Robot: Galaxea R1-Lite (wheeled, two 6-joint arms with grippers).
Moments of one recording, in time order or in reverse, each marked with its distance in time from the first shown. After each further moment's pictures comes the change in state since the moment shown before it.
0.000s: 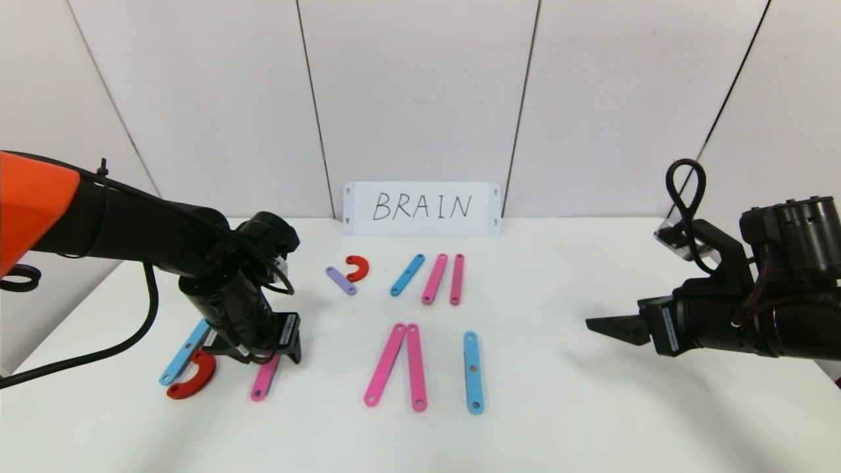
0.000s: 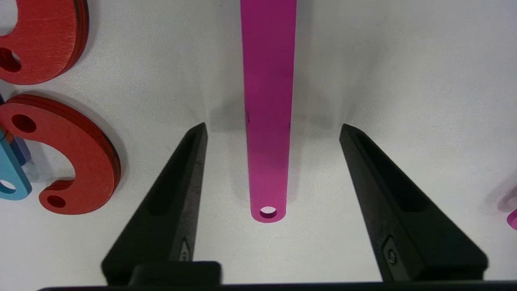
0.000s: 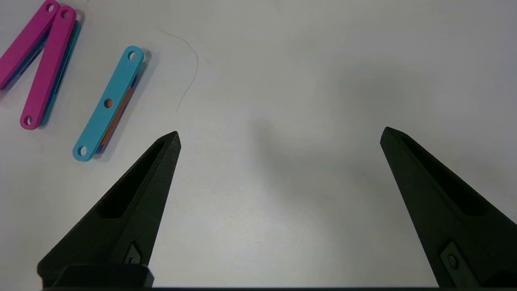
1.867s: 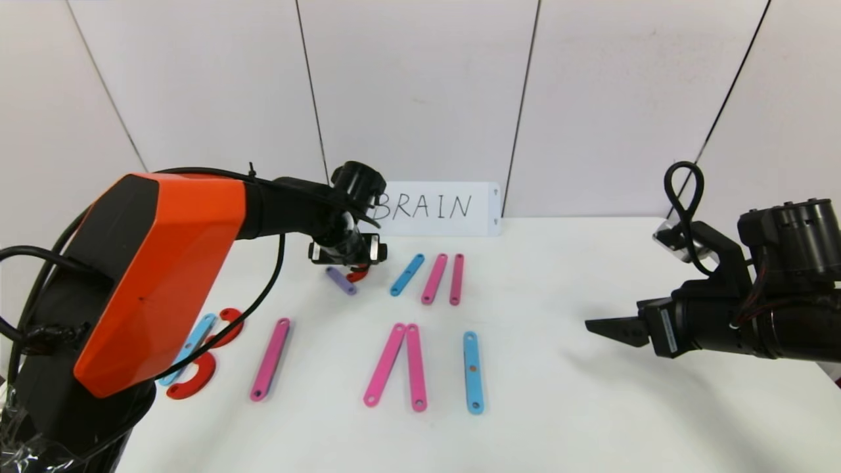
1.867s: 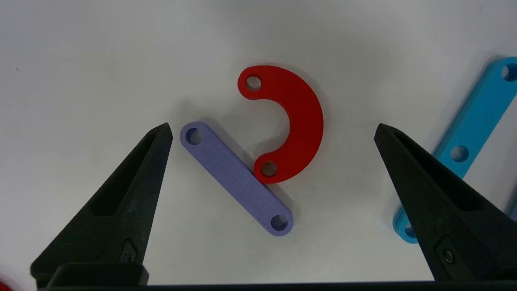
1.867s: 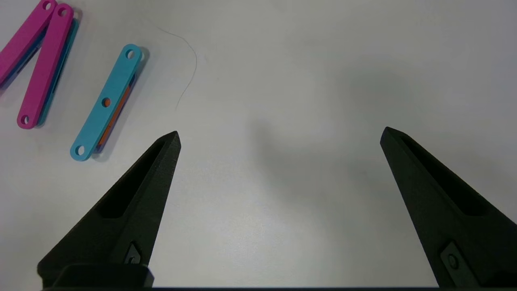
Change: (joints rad) left arm -0.139 0.400 -0.710 -0.139 0.272 -0.037; right arm 0.000 0.004 0.008 -0.009 -0.001 0.000
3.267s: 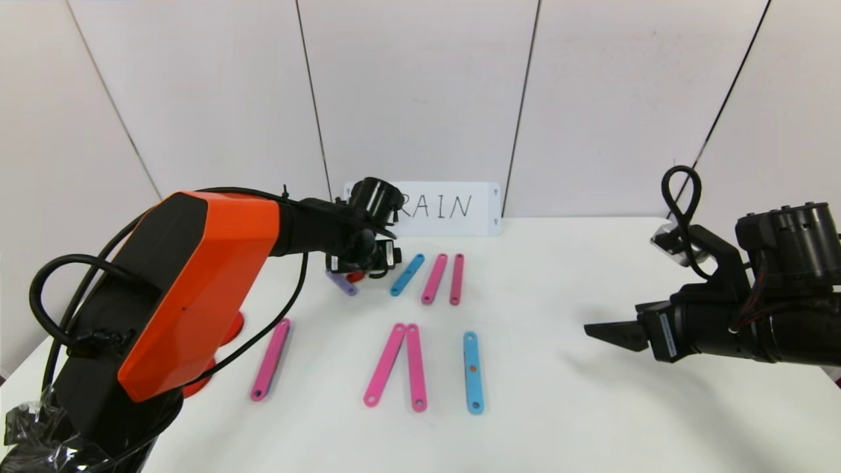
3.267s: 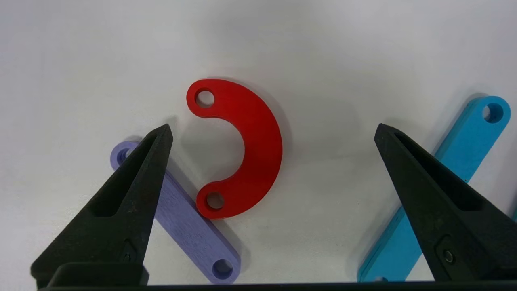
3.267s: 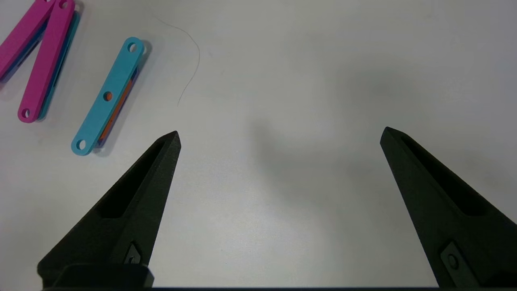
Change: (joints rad) left arm -0.041 0.067 0.002 -0.113 0.052 -0.097; right arm 0.007 0.000 0.011 -0.001 0.001 -0.001
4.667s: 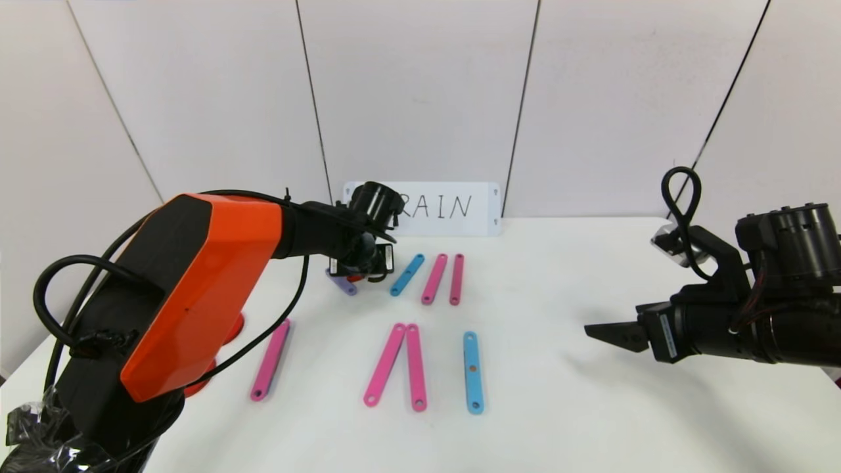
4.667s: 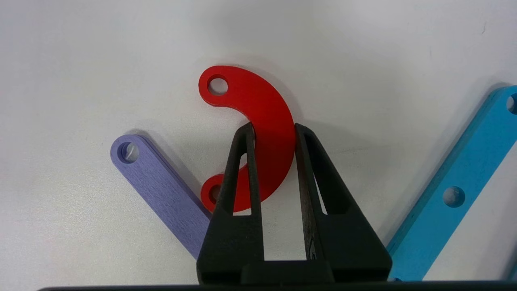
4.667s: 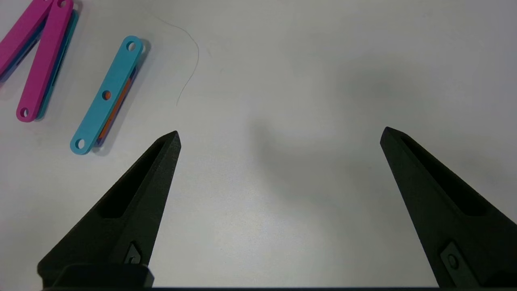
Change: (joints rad) left arm 0.000 0.010 0.012 0.007 0.002 0.005; right arm 0.000 0.000 0.003 0.000 -0.001 0.000
